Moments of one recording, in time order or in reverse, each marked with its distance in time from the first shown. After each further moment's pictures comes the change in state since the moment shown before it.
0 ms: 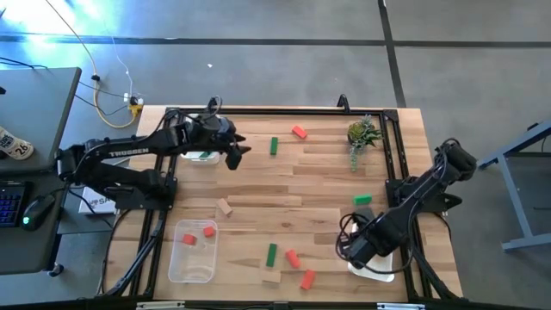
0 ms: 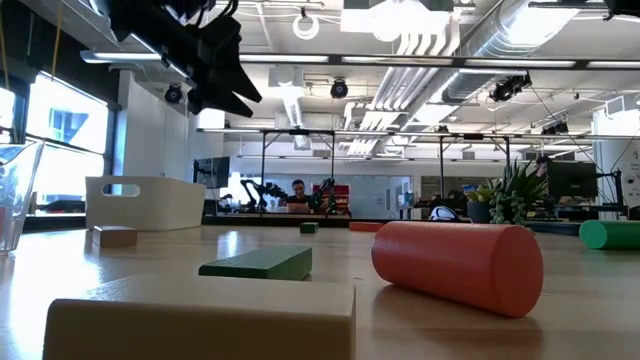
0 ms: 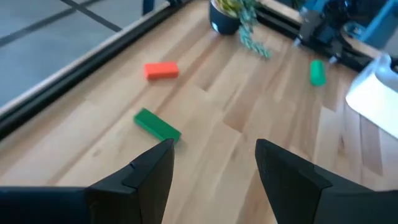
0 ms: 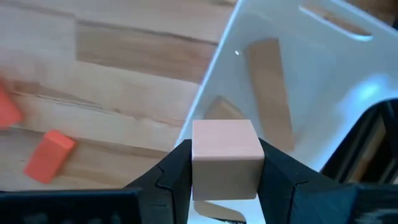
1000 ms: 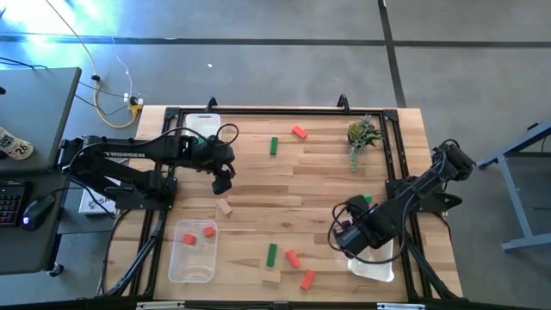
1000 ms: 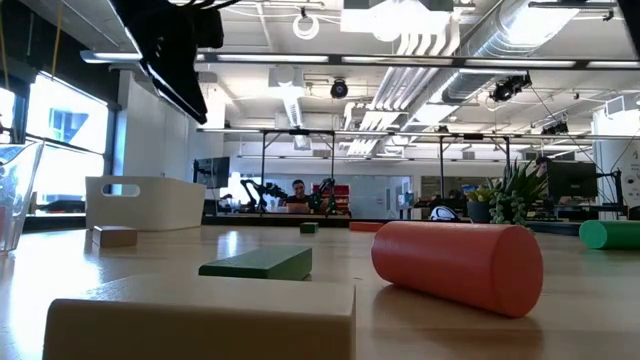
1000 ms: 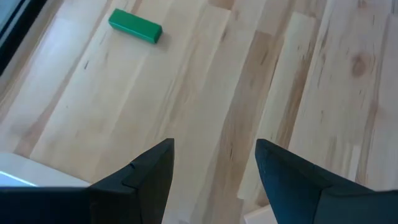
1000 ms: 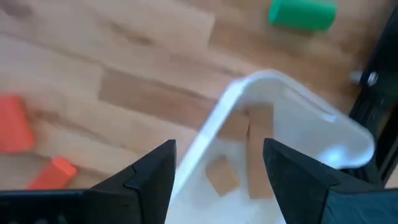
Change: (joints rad) left arm -0.268 0.020 0.141 -0.539 -0.179 0.034; right arm -0.085 0.025 0.122 -0.189 0.149 -0.224
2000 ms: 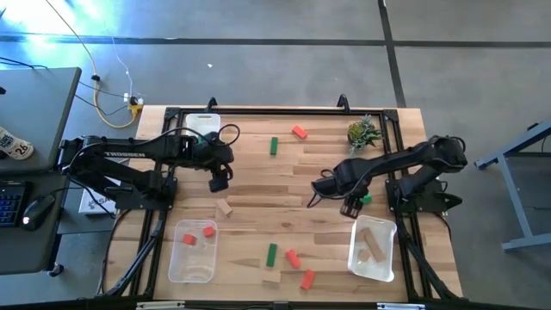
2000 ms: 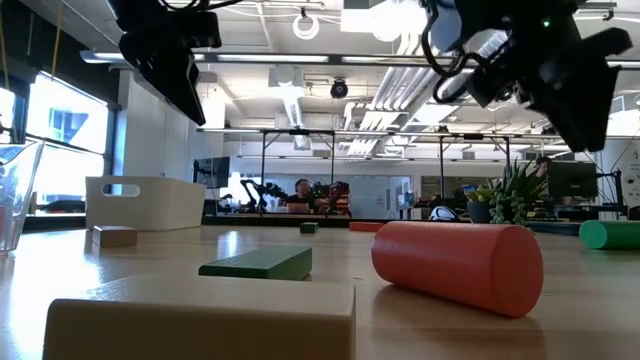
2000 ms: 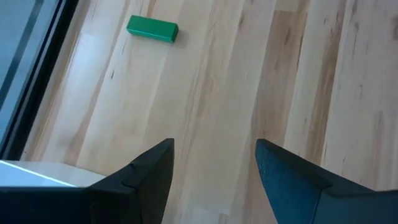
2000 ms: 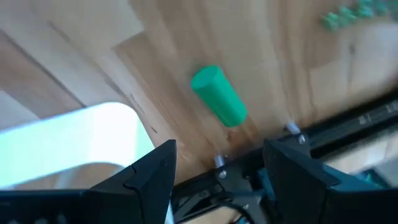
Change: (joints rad) left arm 0.010 0.000 0.000 -0.034 -0.076 0.168; right arm -0.503 0.000 -0.217 -0.046 -0.139 -1.330
